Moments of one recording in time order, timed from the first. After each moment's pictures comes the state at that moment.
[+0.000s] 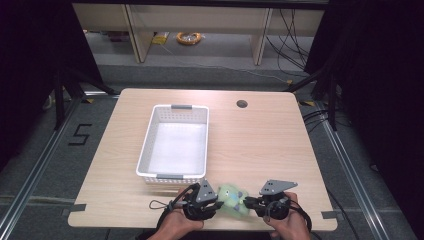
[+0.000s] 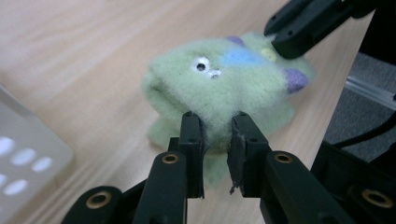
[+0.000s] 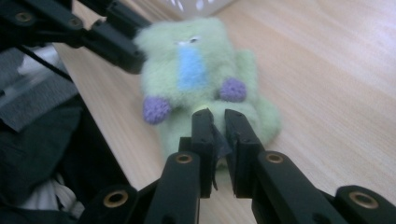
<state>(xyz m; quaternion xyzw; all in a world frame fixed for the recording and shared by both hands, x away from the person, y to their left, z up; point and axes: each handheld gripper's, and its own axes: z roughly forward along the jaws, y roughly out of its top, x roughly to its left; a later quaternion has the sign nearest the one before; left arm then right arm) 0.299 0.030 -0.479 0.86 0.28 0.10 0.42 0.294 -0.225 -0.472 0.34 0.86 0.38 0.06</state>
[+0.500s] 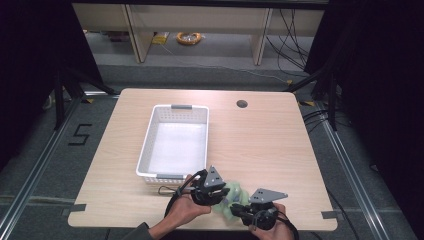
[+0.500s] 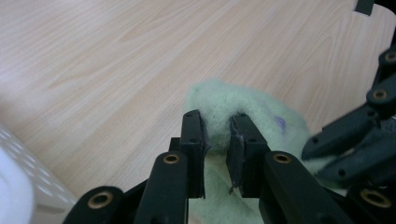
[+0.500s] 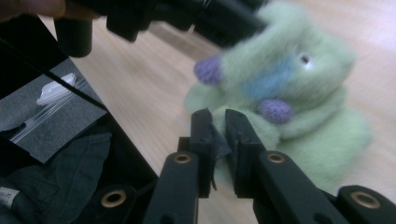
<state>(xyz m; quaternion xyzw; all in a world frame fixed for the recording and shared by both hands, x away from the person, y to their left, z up) 0.331 0.013 -0.478 0.85 0.29 0.10 0.43 0.272 -0.190 -0.487 0.38 0.82 0.42 0.04</state>
